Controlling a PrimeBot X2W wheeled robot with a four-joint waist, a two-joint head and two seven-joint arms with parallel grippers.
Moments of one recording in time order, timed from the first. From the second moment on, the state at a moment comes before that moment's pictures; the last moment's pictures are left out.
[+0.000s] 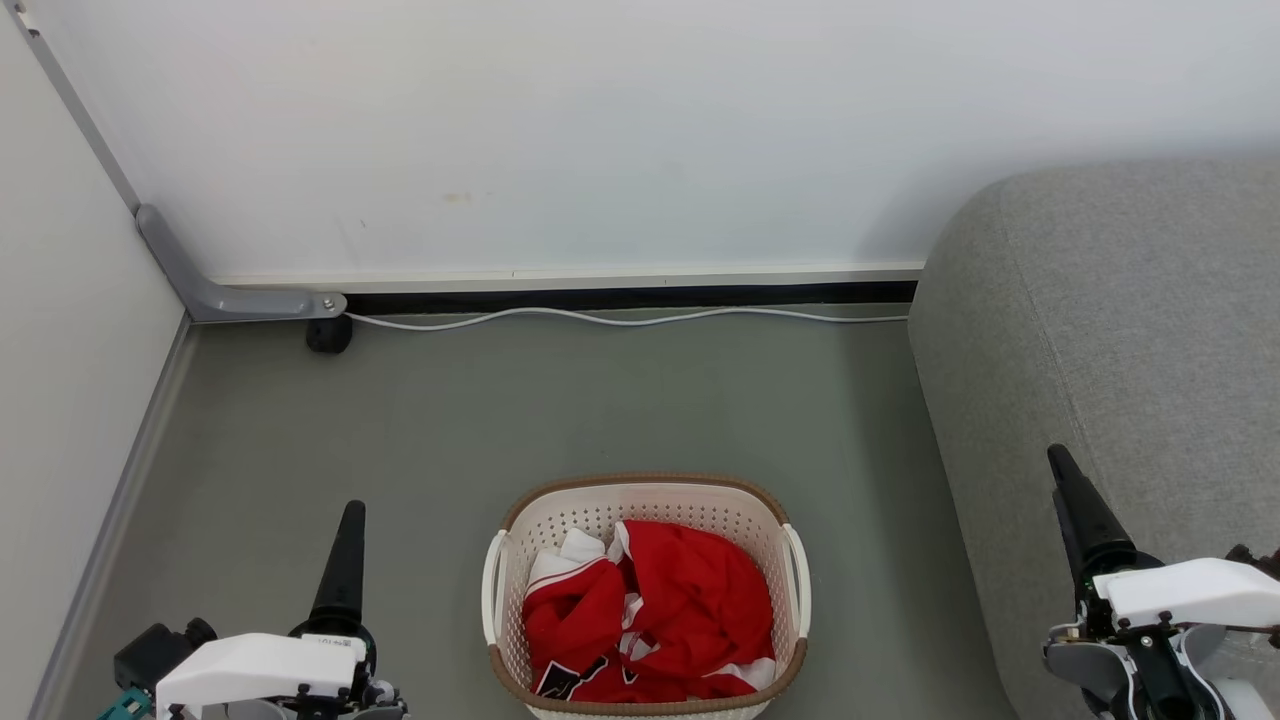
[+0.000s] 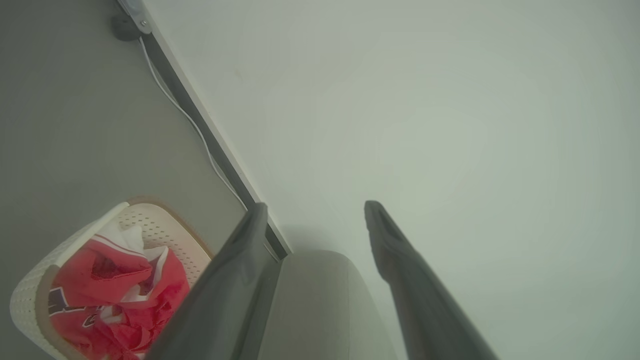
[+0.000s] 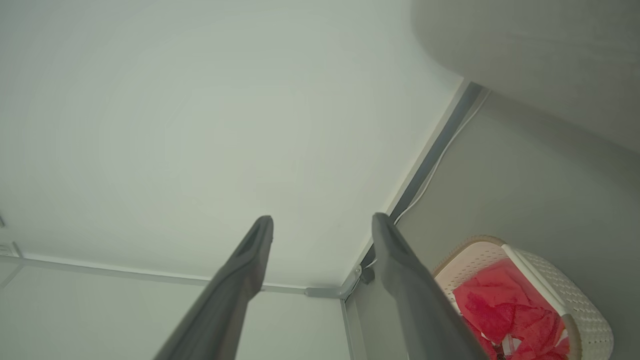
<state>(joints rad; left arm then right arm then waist) -0.07 0.02 0.00 0.37 -1.32 -0.13 -0.01 -0.16 -0.12 0.07 0.37 1.46 0.12 -0.01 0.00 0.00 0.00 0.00</state>
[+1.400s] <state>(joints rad) -0.16 0.02 -0.10 0.40 -0.64 -0.03 -0.13 -0.29 -0.23 0.23 0.45 0.92 0.12 -0.13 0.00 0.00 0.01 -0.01</state>
